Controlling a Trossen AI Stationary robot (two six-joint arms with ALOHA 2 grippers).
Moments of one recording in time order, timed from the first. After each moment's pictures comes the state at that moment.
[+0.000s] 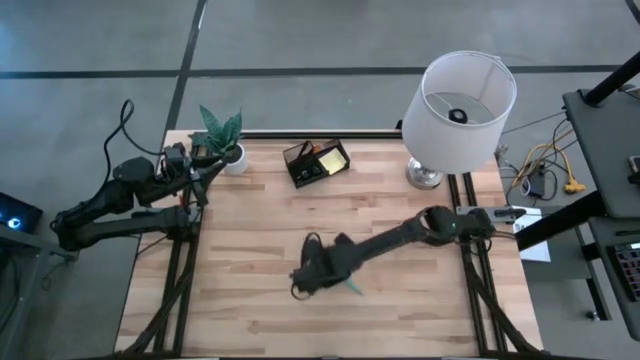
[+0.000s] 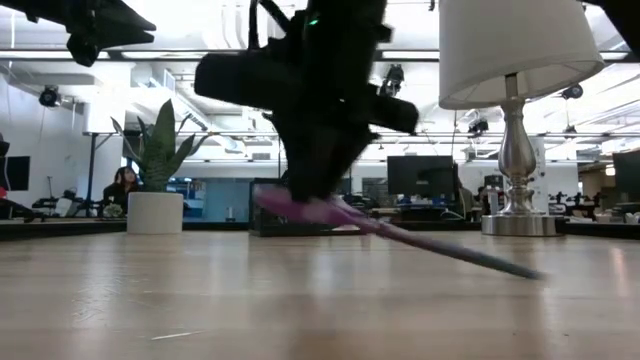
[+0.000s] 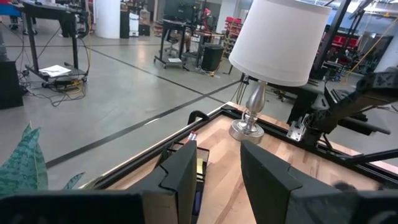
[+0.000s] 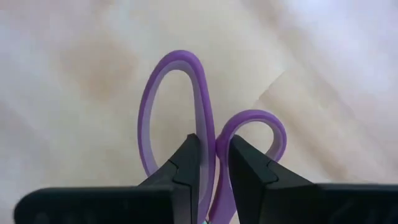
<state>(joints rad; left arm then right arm) 0.25 0.29 0.63 -0.46 -0.29 -0.22 0.32 2.37 2.05 -1.13 0.37 1.10</state>
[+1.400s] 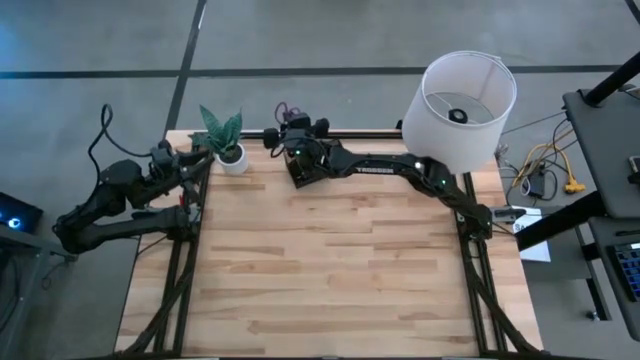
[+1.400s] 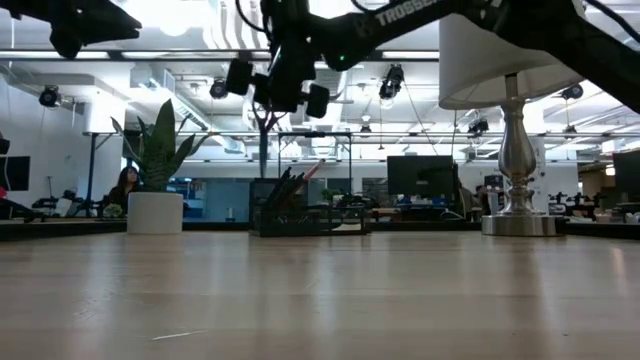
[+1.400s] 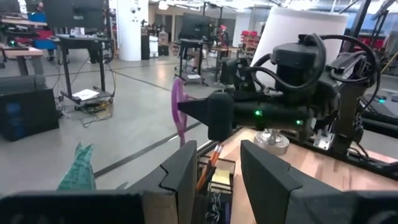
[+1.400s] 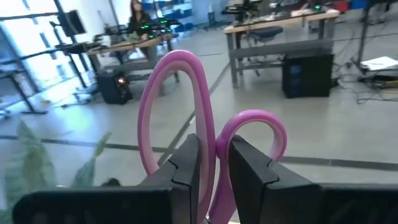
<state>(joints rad) 0.26 0.20 0.64 -0.50 -0.37 -0.11 -0.22 2.35 2.05 0.13 0.95 0.39</state>
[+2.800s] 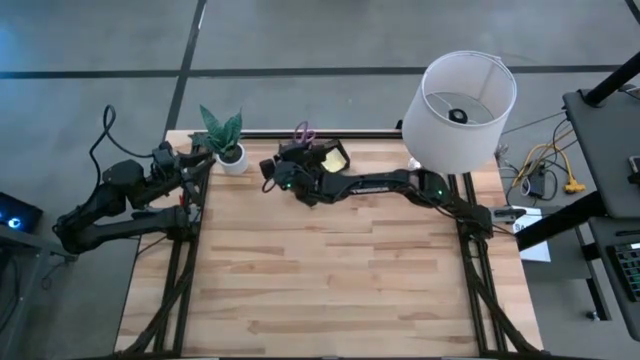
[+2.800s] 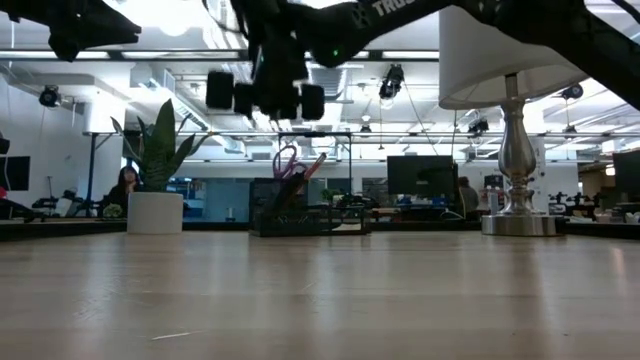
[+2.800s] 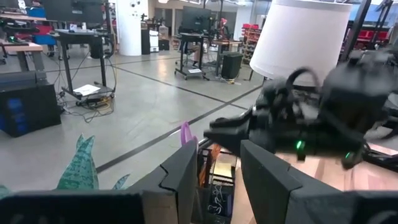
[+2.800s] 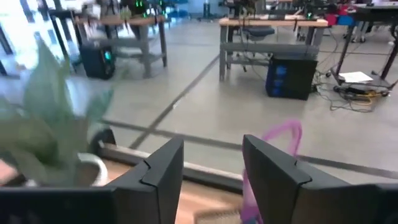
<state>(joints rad) 0.25 0.20 0.64 -0.53 -0.37 -0.11 -0.09 2.38 2.02 0.03 1.11 0.38</state>
